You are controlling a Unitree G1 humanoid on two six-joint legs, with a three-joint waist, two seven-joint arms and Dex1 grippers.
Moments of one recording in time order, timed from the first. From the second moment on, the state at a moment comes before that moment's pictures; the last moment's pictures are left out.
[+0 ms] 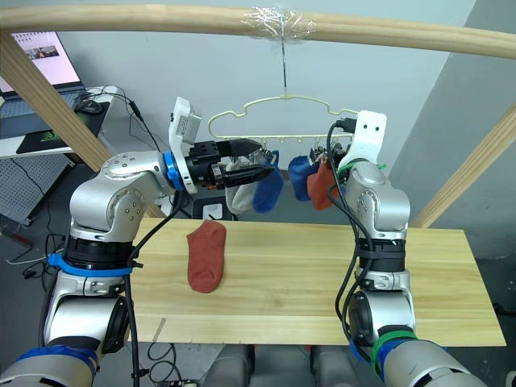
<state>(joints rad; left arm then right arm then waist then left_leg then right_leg) -0.83 0.52 -0.01 0.03 -0.47 0.65 -0.98 -0.89 -0.03 -0.23 0.07 0.16 0.88 -0.18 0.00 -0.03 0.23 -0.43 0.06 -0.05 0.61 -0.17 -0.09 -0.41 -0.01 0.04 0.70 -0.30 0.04</state>
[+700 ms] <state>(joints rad) -0.82 0.53 -0.02 0.05 -0.44 0.62 -0.97 -0.89 -0.04 -0.23 0.07 0.16 0.87 -0.18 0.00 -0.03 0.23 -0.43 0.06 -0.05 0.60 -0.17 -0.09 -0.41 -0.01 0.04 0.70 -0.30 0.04</state>
